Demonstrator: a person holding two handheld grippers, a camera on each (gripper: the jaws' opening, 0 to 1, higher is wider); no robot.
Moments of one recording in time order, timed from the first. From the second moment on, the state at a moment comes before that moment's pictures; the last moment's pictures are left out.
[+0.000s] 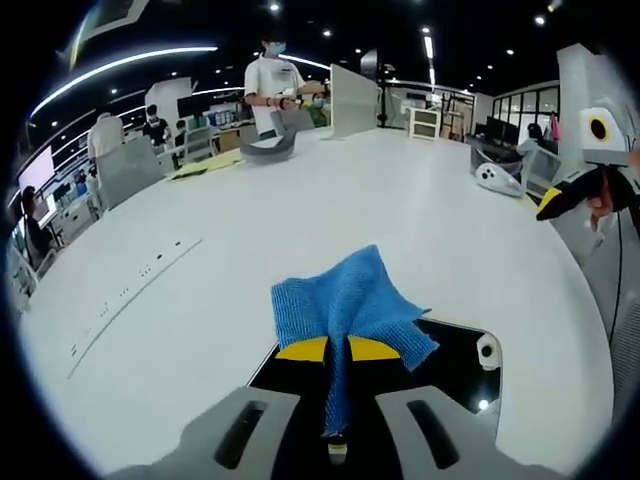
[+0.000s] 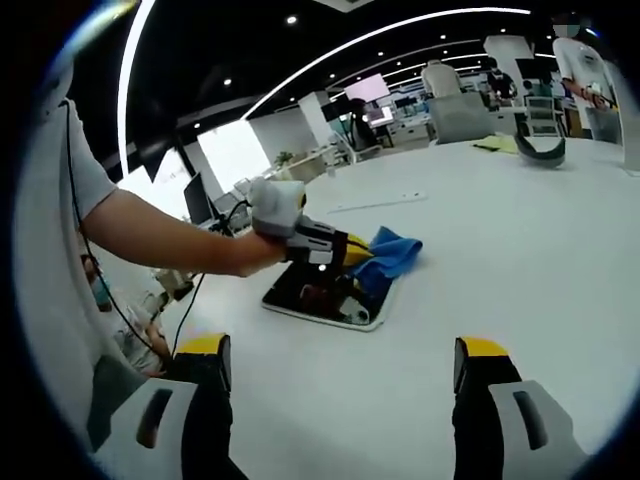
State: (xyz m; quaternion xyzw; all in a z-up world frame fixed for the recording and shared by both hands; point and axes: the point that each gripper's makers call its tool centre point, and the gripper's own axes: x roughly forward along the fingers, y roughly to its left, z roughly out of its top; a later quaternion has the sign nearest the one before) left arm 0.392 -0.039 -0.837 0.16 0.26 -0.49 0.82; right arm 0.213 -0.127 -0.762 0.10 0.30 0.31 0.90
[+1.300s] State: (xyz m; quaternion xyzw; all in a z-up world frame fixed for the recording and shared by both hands) left arm 0.405 -0.030 -0.834 0.15 0.27 -0.47 0.83; right arm 0.215 -0.127 -0.761 0.10 0.30 0.31 0.90
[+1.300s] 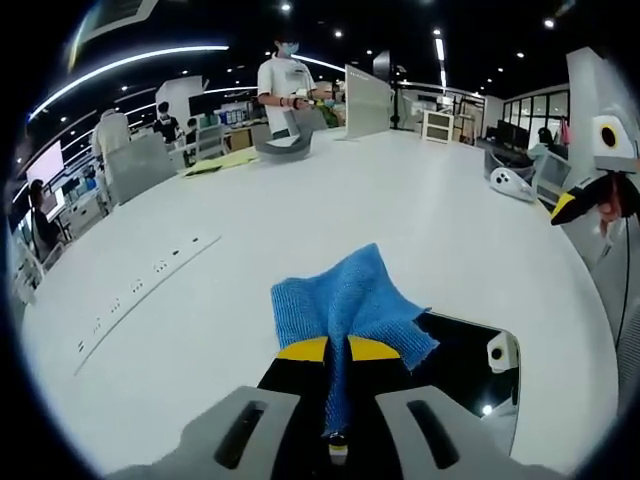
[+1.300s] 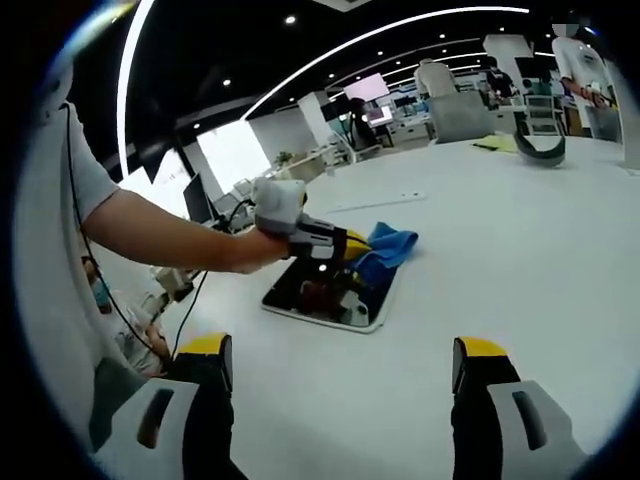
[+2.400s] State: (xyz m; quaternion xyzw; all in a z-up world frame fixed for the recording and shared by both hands) left arm 0.388 -0.018 -0.836 0.14 0.27 -0.46 0.83; right arm 0.214 -0.123 -0.753 0.10 0.29 0.32 0.90
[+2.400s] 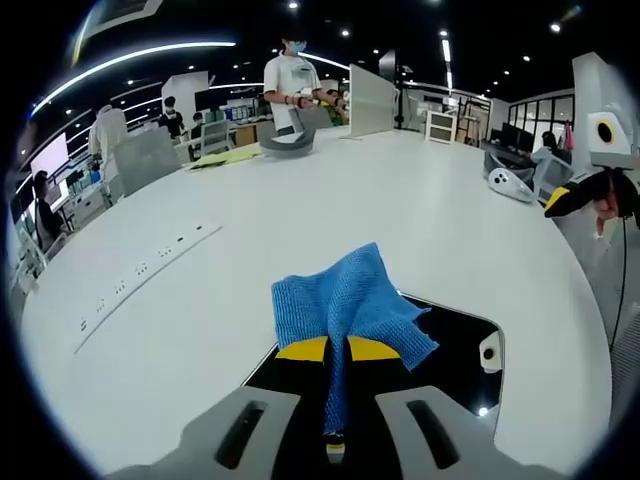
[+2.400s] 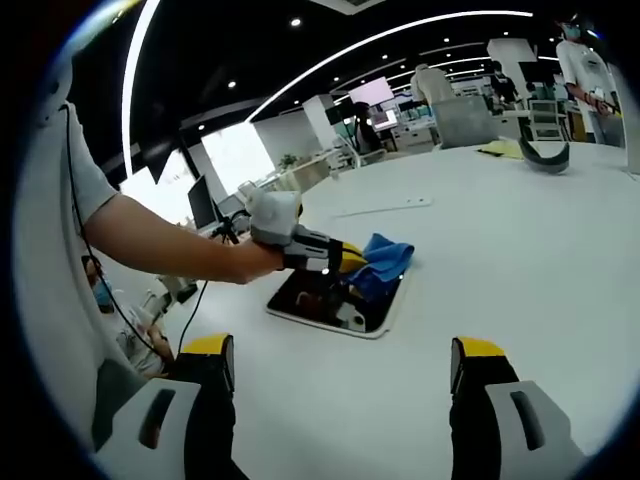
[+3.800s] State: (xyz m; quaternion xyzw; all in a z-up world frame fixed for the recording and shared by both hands) left arm 0.330 -0.004 -0.840 0.12 0.28 -0.46 0.84; right arm 0.212 -0.115 -0.747 0.09 0.28 0.33 0.90
